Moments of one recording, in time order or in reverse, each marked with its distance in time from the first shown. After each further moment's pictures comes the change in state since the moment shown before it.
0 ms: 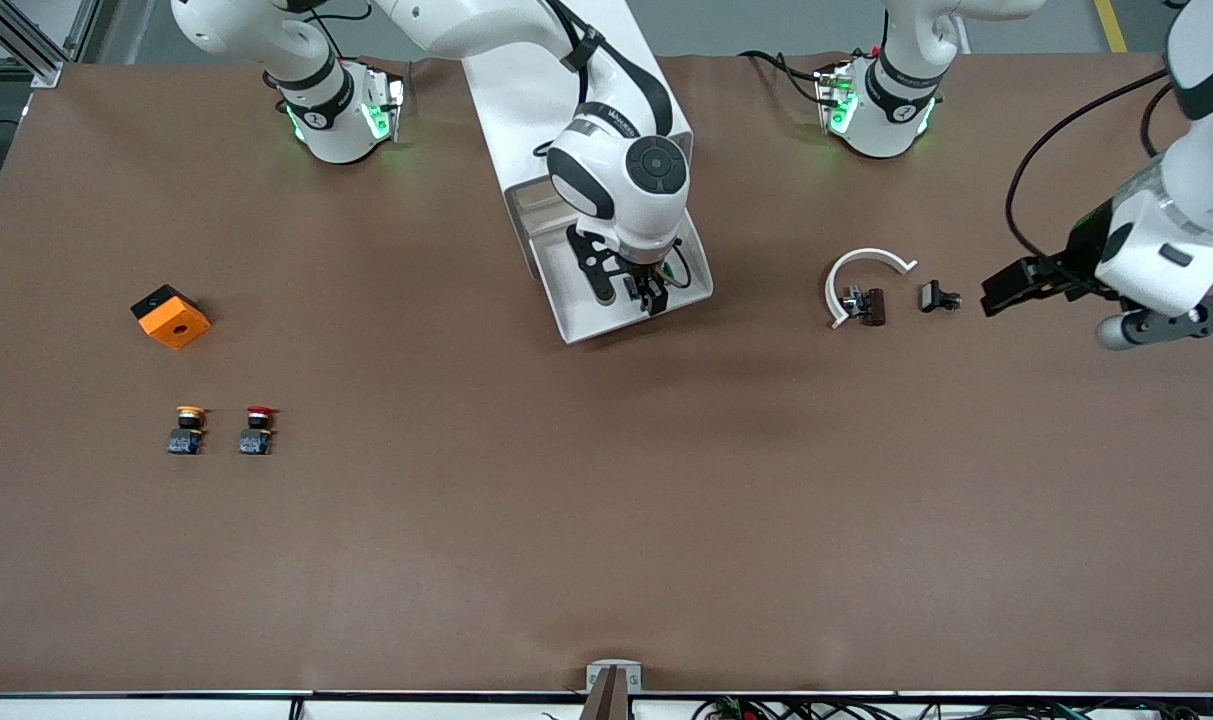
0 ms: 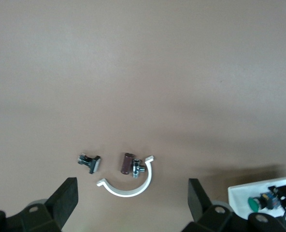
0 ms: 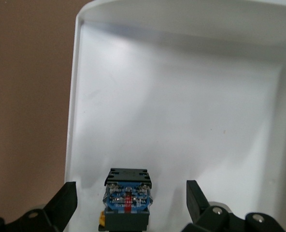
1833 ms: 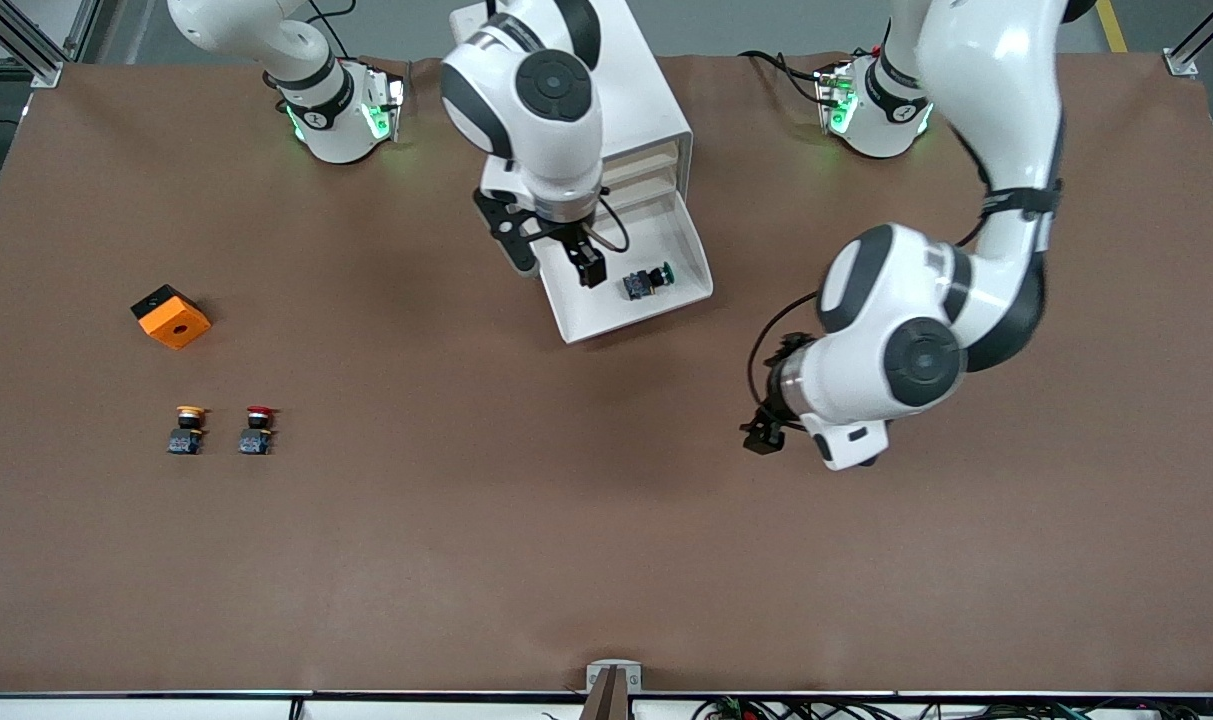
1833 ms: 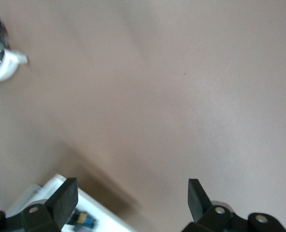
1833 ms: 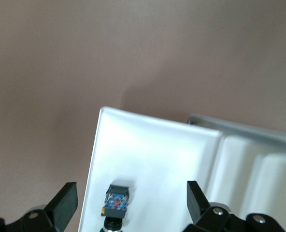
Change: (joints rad) left arm -0.245 0.508 -0.002 0.276 -0.247 0.129 -1.112; right arm -0.092 -0.313 0.004 -0.169 -0.021 -0.112 -0.157
